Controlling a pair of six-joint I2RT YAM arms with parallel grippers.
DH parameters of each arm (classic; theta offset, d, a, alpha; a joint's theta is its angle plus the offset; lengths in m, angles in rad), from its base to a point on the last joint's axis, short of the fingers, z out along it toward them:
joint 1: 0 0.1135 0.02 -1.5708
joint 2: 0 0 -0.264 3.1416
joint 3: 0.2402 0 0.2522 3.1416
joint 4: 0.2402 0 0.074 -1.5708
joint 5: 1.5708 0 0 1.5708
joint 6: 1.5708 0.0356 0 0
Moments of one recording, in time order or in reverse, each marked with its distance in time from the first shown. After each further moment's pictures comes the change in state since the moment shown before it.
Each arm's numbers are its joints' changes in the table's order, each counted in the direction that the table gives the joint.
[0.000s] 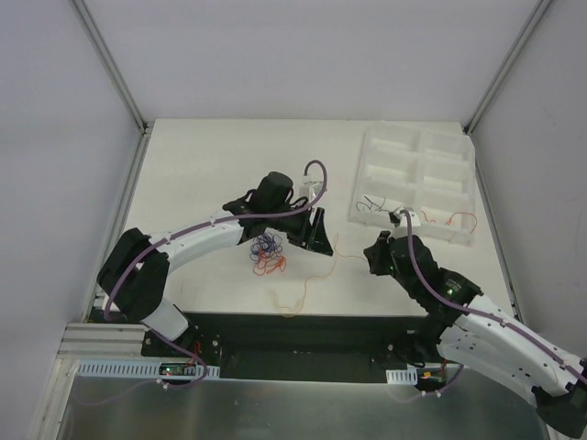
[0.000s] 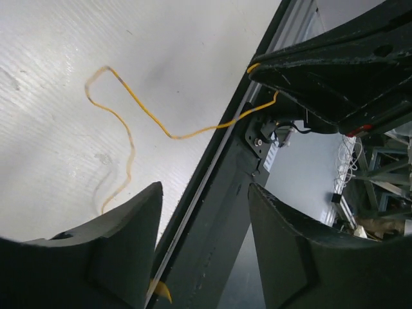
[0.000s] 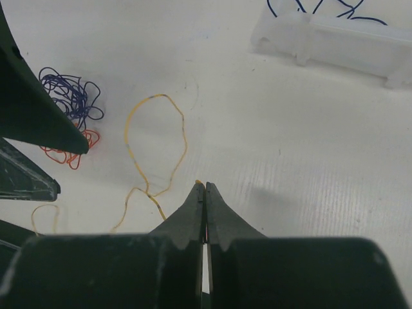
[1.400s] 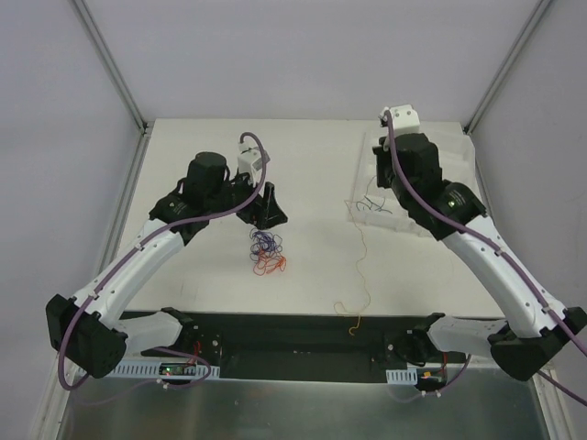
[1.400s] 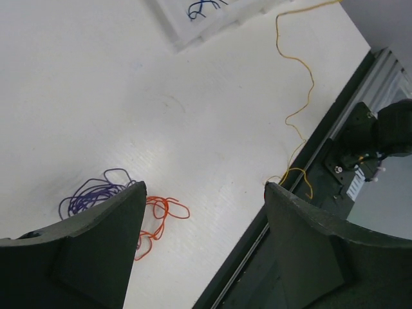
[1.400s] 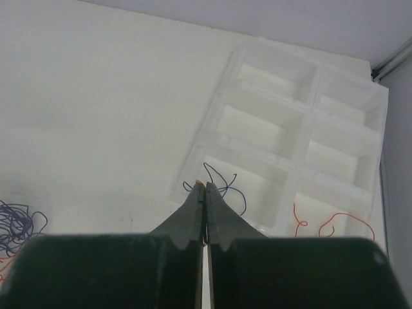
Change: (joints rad) left arm 0.254 -0.380 0.060 0.322 -0.168 0.338; right arm -0.185 0.532 0.822 0.183 0.124 -0.483
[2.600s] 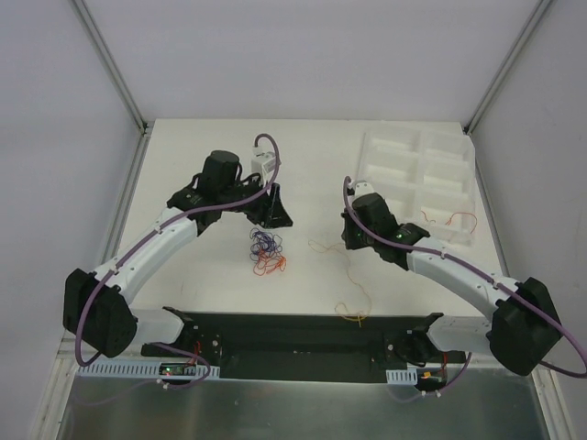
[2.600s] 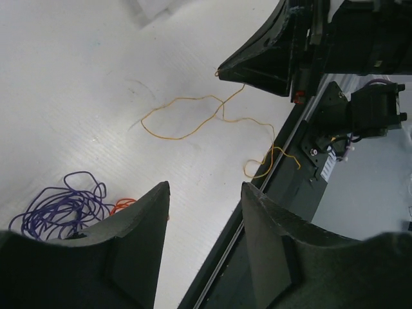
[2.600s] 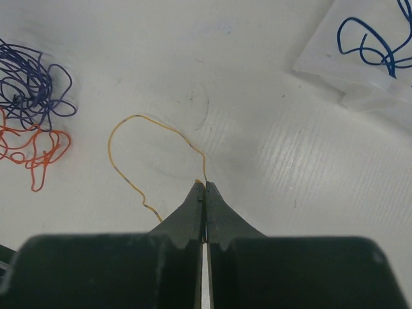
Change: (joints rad) left arm 0.006 0.109 -0.028 -0.047 0.116 -0.023; right arm 0.046 0.069 -0.551 -0.293 -0.370 0.261
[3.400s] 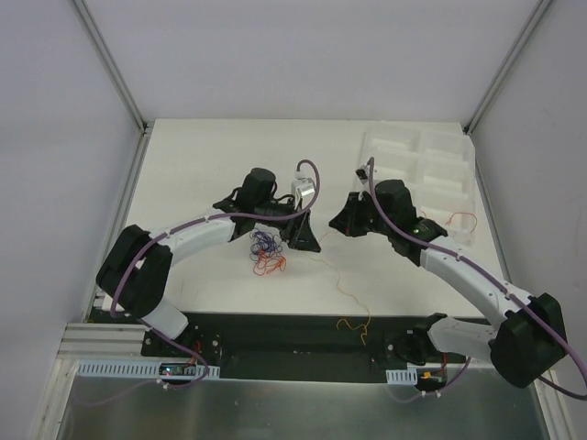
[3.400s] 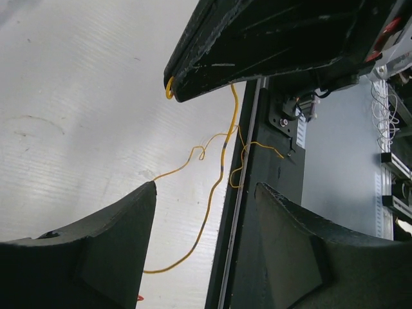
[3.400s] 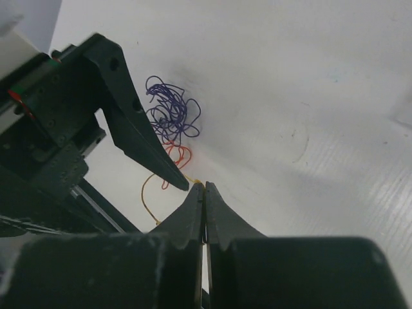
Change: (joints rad) left arm -0.127 0.272 -0.113 -0.431 0.260 -0.025; right arm -0.126 -0.065 -0.007 -0.149 -0.389 0.121
